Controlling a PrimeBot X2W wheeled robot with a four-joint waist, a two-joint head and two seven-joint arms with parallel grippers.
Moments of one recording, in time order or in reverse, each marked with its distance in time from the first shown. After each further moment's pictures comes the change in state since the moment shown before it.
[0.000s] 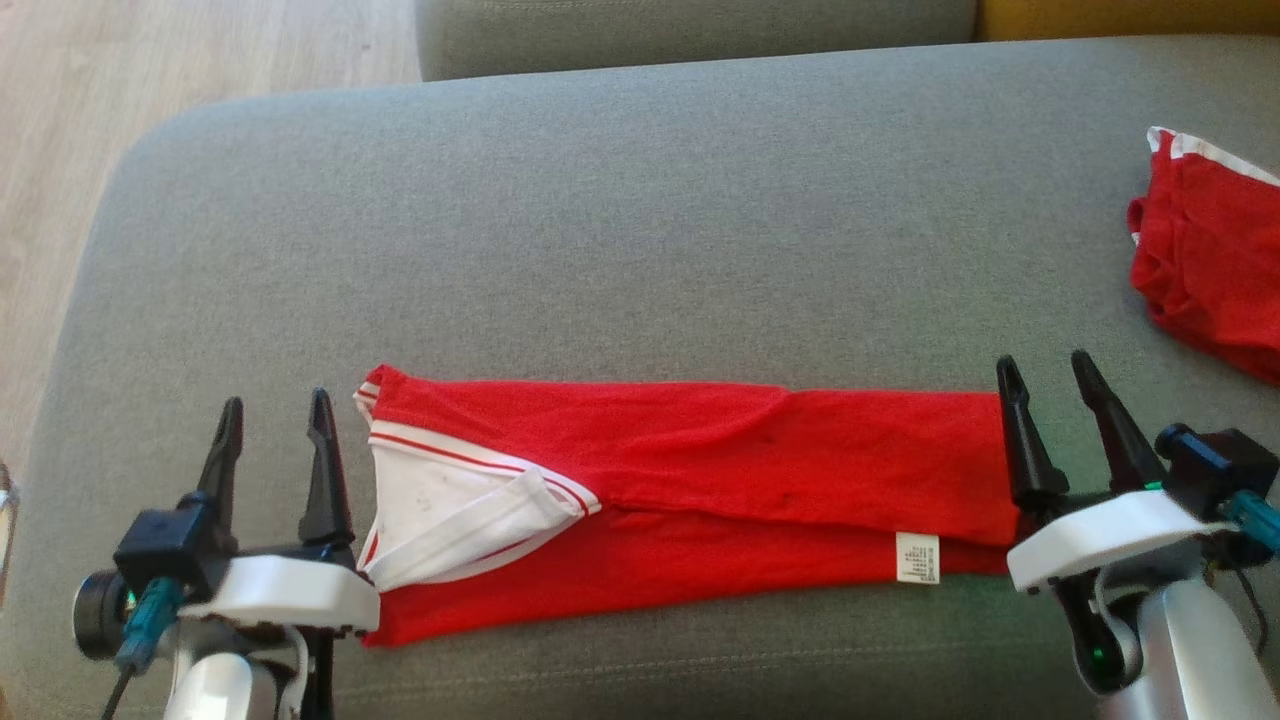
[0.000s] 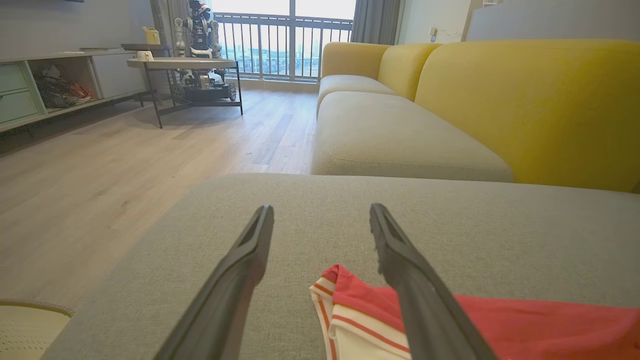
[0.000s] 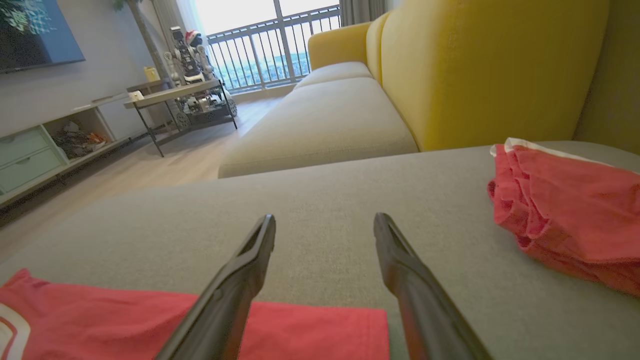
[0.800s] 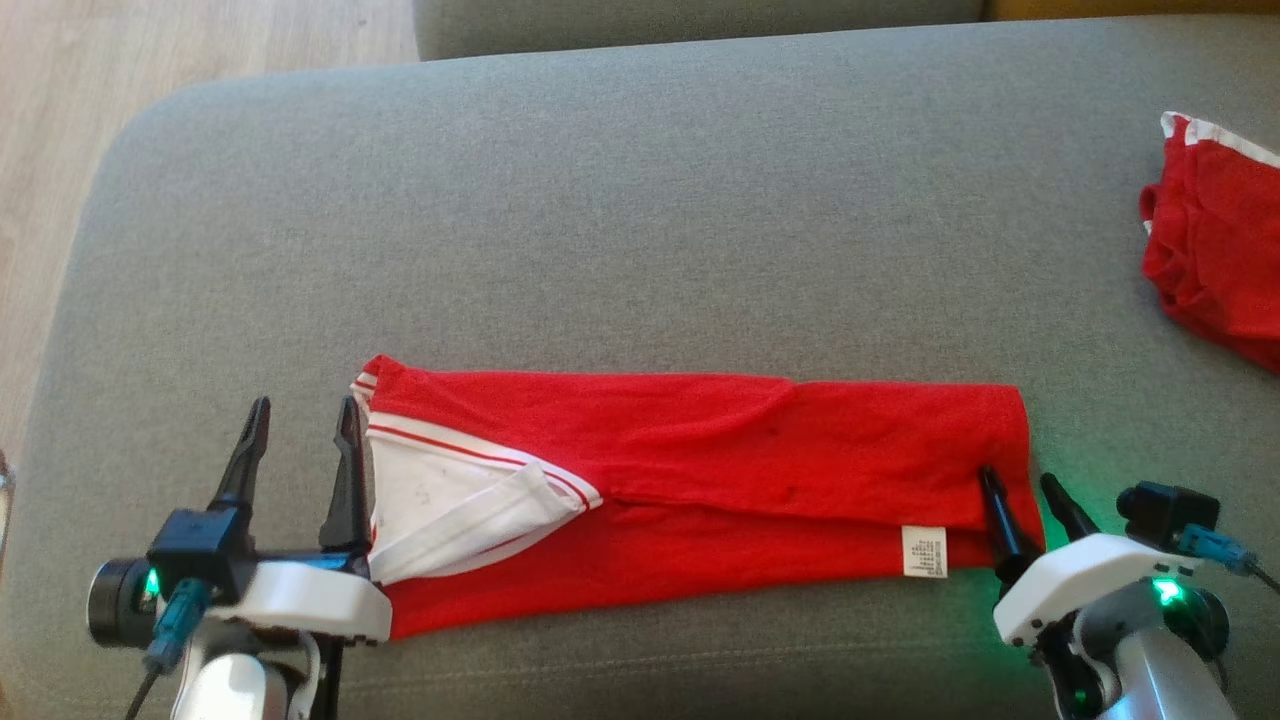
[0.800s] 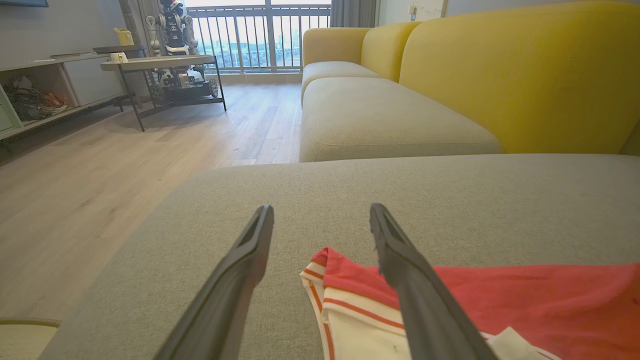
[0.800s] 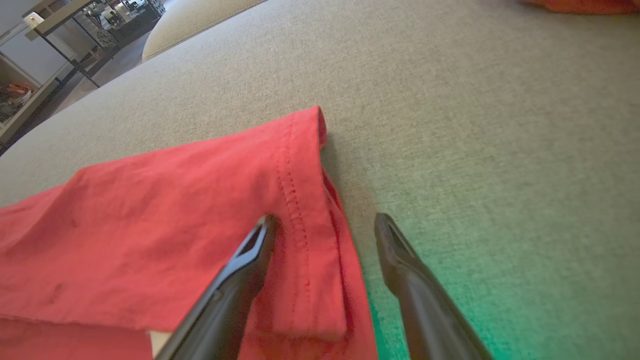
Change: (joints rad) left arm -0.003 -0.061 0.061 0.037 0.142 -0.113 0.000; right arm -0.060 0.008 -0.057 0.390 0.075 0.000 0.089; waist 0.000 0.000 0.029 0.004
